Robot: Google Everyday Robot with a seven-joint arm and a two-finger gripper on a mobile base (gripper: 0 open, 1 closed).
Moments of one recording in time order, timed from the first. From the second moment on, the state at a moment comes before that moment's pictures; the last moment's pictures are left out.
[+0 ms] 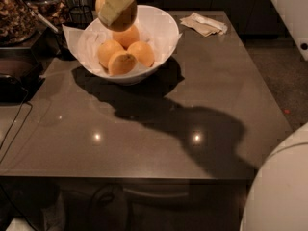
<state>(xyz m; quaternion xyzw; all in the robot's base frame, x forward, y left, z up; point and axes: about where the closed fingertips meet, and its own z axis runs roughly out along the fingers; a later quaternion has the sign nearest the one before) 0.613 0.065 1.054 -0.55 0.76 0.16 0.30</state>
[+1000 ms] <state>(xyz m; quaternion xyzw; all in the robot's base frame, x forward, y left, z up) 0.530 0.044 1.041 -0.47 0.80 0.23 0.31</state>
